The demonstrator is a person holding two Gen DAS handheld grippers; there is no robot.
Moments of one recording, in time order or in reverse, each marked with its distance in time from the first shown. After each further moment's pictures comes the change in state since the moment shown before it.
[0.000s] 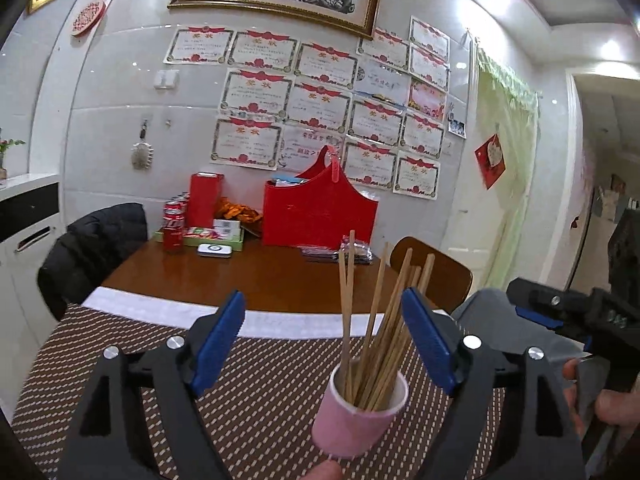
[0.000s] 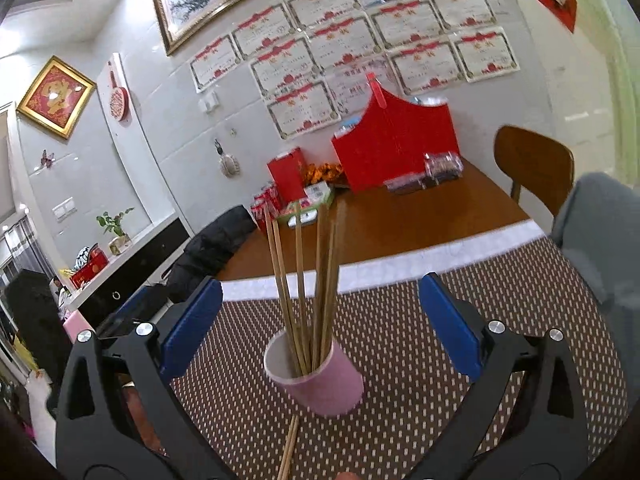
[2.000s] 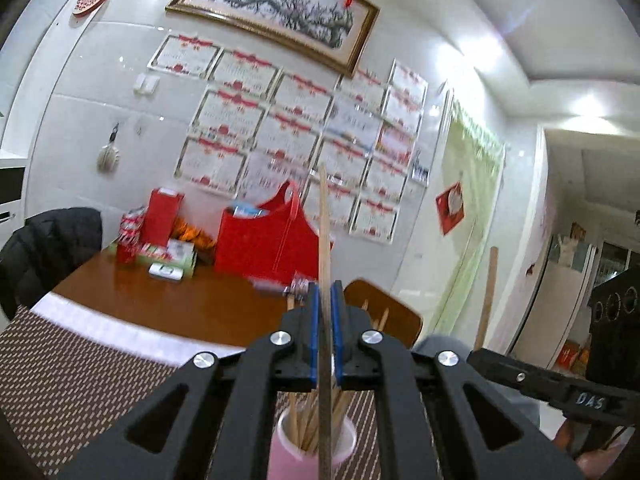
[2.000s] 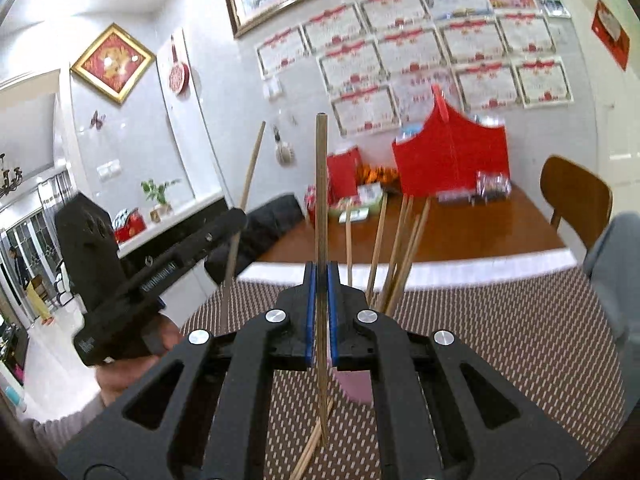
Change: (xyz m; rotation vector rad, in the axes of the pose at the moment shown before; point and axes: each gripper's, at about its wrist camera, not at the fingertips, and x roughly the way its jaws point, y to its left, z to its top) left arm 0.024 0.001 0.025 -0.115 -0.154 -0.201; right arm -0.012 0.047 -0.004 -0.169 -0.031 0.154
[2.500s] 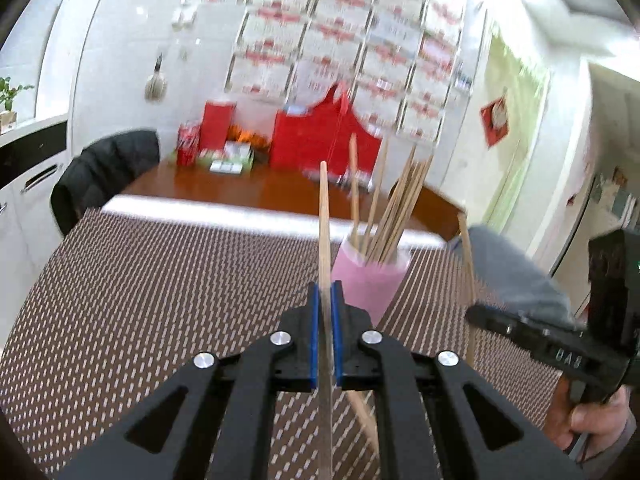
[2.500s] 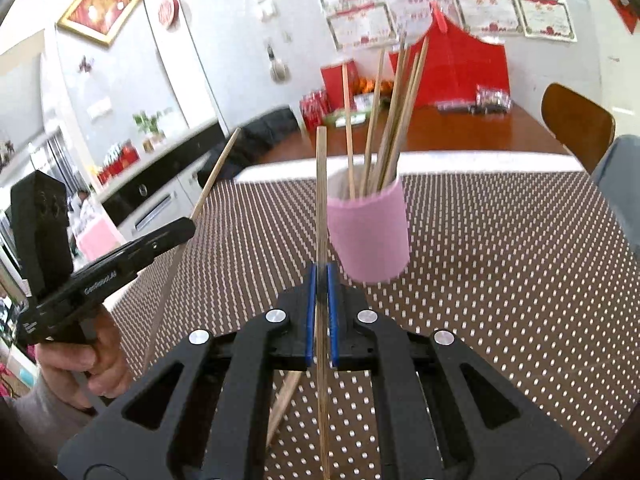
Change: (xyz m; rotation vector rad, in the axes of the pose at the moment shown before) left arm -0.083 0.021 -0.080 0.026 0.331 0.180; right arm 0.000 0.001 -0.103 0.020 0.254 -0.012
